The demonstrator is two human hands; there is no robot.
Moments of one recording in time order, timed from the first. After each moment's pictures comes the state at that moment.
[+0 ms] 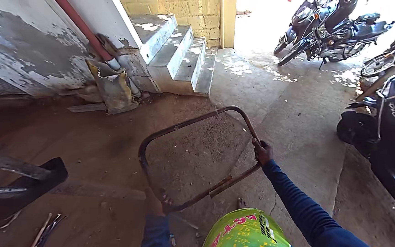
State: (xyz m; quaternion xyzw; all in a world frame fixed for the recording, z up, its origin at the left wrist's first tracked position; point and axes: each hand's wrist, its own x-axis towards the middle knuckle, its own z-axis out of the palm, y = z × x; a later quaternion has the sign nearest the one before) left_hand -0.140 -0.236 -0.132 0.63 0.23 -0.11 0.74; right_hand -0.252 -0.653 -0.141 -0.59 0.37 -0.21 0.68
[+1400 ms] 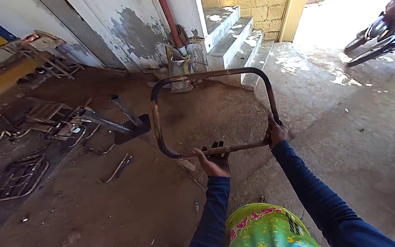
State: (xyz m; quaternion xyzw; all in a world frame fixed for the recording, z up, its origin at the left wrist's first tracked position) left_hand -0.168 -0.316 -0.034 0.30 0.22 0.05 0.93; right_hand -0.133 -0.535 -0.056 -0.52 0.31 -0.19 0.77
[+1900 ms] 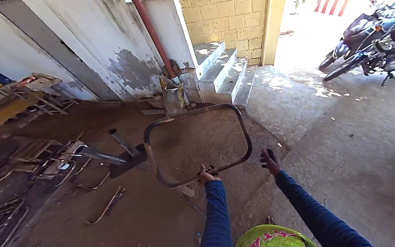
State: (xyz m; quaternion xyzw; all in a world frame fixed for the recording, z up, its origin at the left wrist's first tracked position) left_hand -0.073 -0.308 -0.130 0.31 0.34 0.13 0.88; right_hand -0.174 -0.553 -0.128 -0.67 0.28 -0.07 0.69
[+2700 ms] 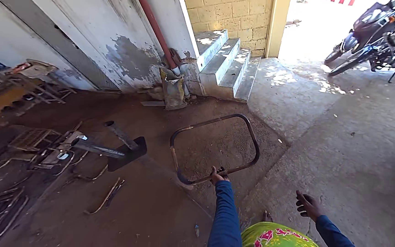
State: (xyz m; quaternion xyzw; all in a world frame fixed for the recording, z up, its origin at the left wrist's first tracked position) left_hand -0.081 -0.327 -0.228 0.29 0.41 0.08 0.86; right_hand -0.368 -0.615 -0.243 -0.66 0.46 0.09 0.59
